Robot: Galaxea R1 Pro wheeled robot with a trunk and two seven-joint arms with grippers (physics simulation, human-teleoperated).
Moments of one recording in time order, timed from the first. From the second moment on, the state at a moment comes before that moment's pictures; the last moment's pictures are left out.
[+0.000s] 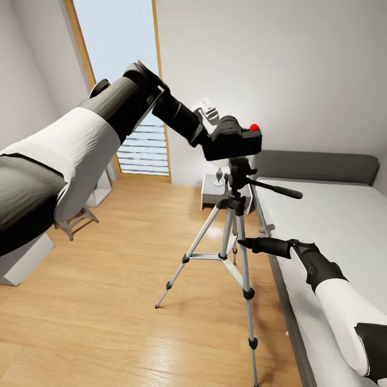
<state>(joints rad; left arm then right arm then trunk) -1.92 -0.17 -0.49 -0.38 -0.22 0.56 -1.35 -0.95 -0.20 -0.03 -0.55 0.00 0.29 0.85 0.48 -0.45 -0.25</state>
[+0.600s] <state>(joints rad) -1.92 -0.17 -0.48 -0.47 -0.16 0.70 -1.20 -0.95 -0.20 -0.03 -0.55 0.01 0.29 0.85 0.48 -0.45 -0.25</state>
